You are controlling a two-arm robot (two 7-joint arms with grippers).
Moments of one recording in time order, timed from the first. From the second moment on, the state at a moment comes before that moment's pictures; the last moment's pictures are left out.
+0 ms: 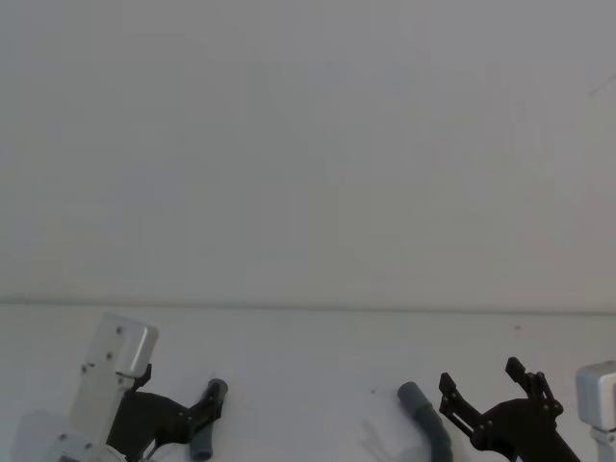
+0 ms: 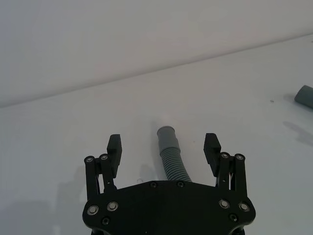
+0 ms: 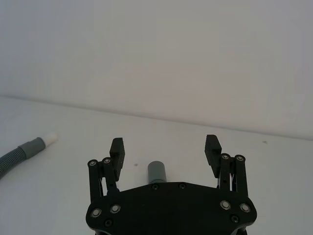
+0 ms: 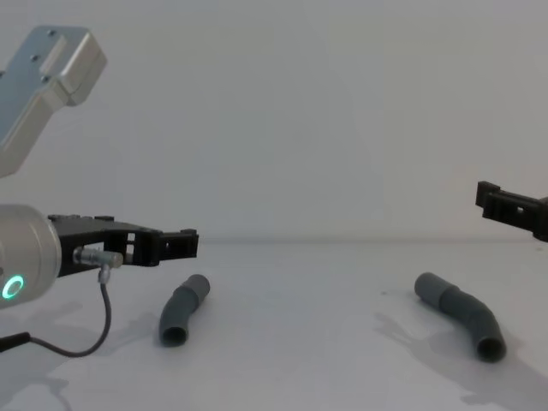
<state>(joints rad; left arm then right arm) -0.13 0.32 0.34 -1.80 -0.30 0.41 0.07 -0.01 0.34 -0.23 -1.77 0.29 0.03 0.07</state>
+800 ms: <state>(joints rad) -0.17 0.26 0.31 -1.78 -0.35 0.55 0.09 -0.01 0.34 -0.23 -1.77 0.29 0.03 0.07</state>
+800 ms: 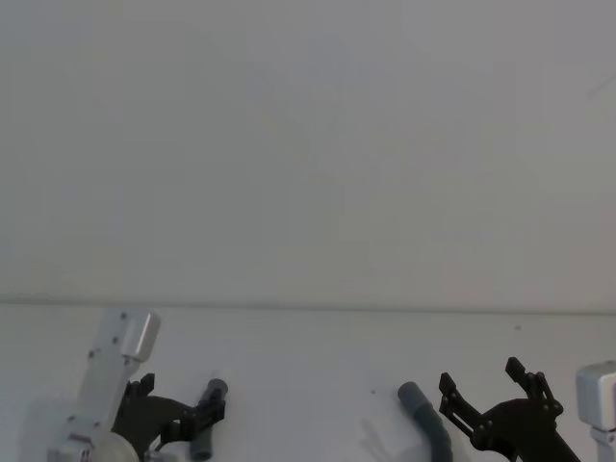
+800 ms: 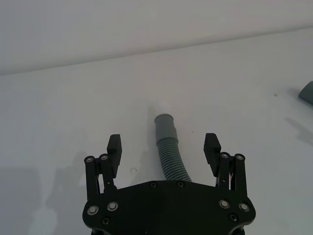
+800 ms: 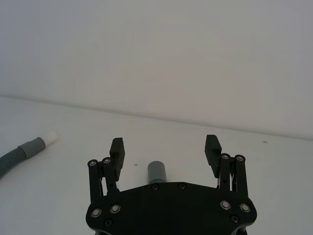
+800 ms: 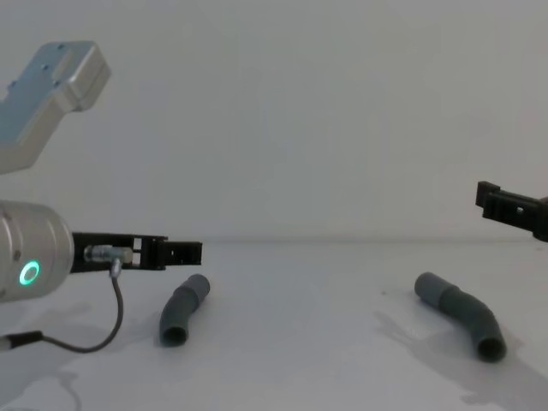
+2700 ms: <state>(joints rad) -0.34 0.20 0.34 -1.60 -0.34 0.74 0.01 -0.01 0.34 -0.23 -1.77 0.29 0.03 0.07</state>
